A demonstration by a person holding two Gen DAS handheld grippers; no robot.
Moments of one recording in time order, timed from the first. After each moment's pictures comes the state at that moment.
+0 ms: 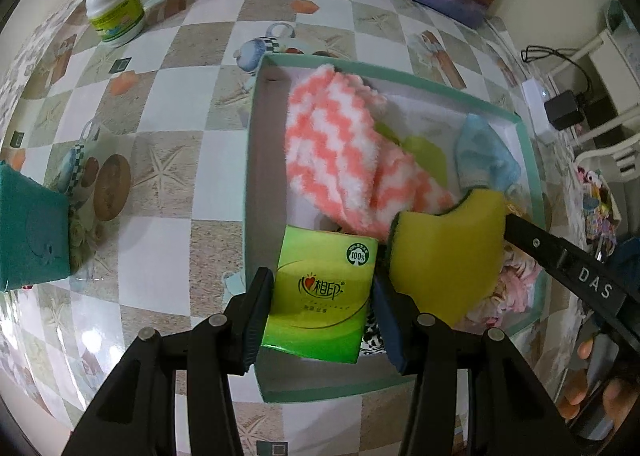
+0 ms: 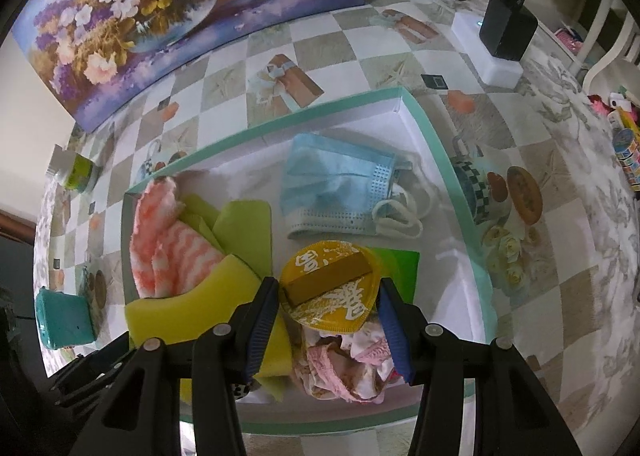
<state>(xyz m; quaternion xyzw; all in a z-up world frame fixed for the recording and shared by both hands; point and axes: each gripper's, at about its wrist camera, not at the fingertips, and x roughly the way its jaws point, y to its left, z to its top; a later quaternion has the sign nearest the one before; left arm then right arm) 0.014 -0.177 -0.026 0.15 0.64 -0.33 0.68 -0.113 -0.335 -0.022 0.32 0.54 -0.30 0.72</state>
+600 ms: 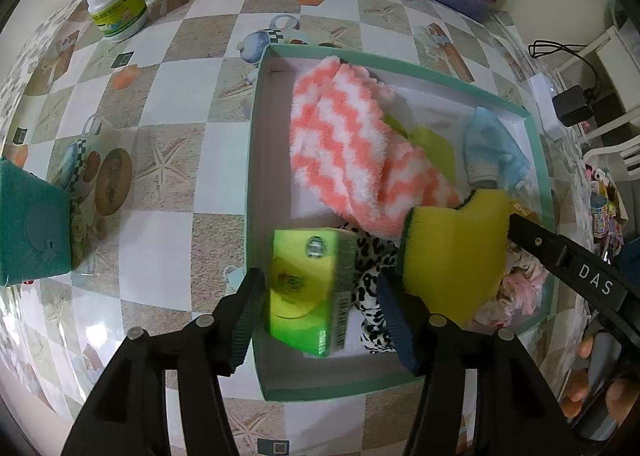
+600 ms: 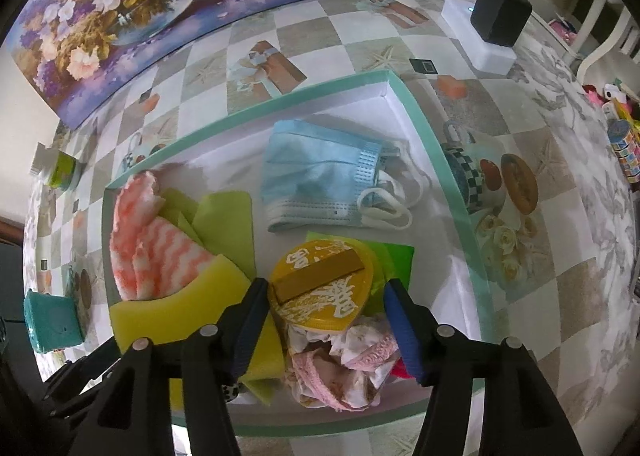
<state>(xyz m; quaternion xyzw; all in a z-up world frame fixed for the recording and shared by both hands) 0.018 -0.176 -0.029 0.15 0.65 -0.32 0.68 -0.114 -0.339 -0.033 0.32 0.55 -0.31 0.70</state>
